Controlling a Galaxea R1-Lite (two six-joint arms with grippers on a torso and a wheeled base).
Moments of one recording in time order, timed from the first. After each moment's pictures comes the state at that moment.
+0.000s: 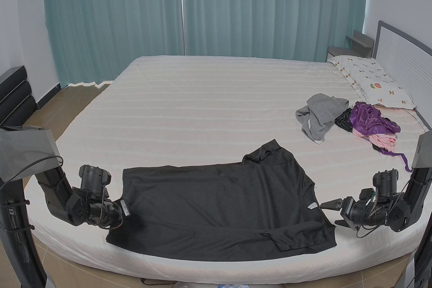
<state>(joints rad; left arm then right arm) -0.10 2.19 -0.55 -0.68 -0.08 -0.56 0.00 2.12 -0.24 -1.05 0.43 0.67</state>
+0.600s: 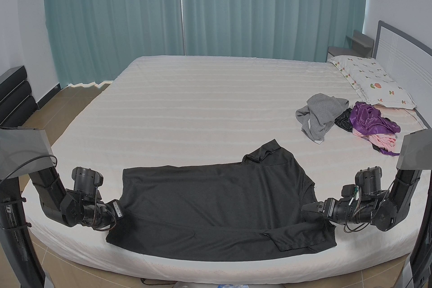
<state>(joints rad) -0.05 2.17 -0.51 -0.69 -0.07 -0.56 0.13 2.19 -0.35 -1.05 0.38 0.52</state>
